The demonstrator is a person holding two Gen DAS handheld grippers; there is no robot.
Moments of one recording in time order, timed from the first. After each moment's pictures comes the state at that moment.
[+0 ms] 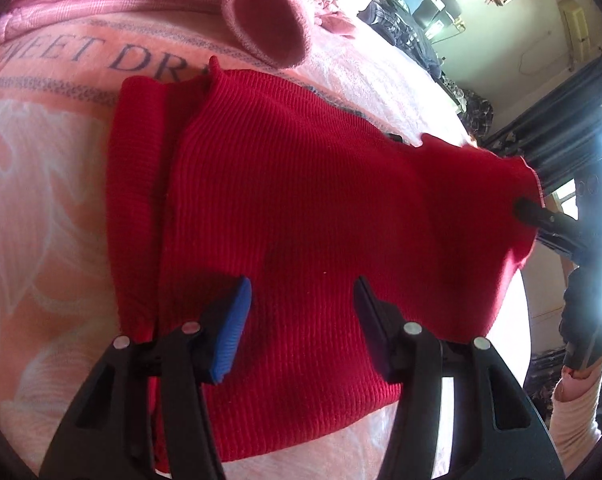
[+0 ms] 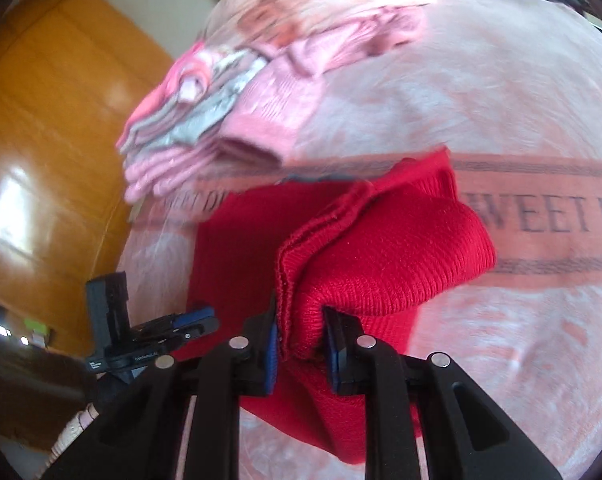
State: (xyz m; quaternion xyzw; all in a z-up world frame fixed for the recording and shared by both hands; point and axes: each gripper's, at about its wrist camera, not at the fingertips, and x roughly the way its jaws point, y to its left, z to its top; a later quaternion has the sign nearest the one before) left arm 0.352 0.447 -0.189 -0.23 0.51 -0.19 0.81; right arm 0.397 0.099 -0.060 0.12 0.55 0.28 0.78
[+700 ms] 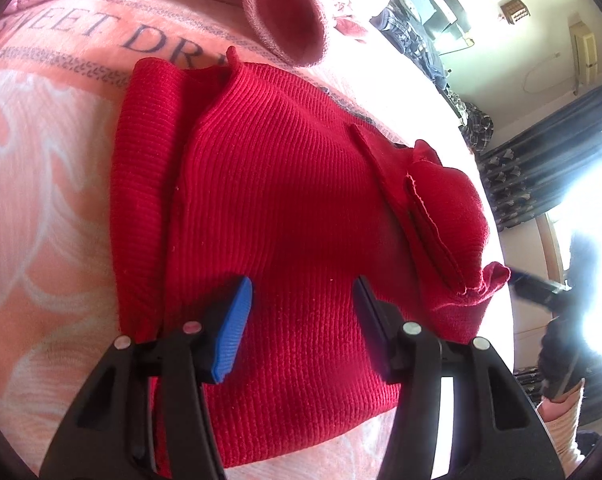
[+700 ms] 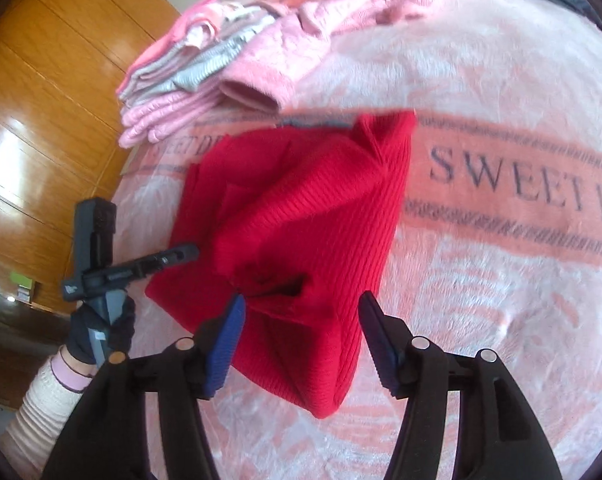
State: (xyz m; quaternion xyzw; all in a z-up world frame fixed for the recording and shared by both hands) left arm 0.361 0.453 -0.195 -0.26 0.52 -0.18 0.79; right arm 0.366 0.082 -0.076 0.06 0.58 0.28 0.76
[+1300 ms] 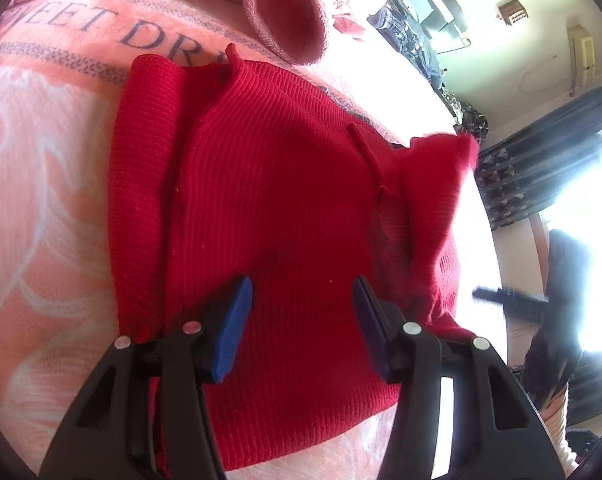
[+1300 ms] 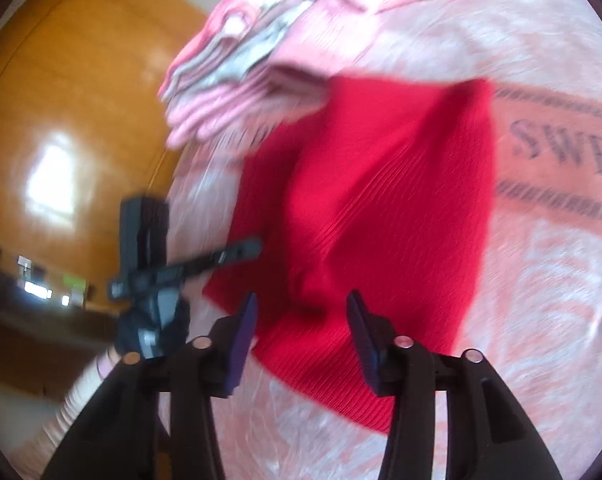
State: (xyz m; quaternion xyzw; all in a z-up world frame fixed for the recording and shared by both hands) left arm 0.364 0.458 -0.198 -0.27 0.52 -0.19 0.79; right arm 0.372 0.099 -0.083 0.15 0.57 0.35 0.73
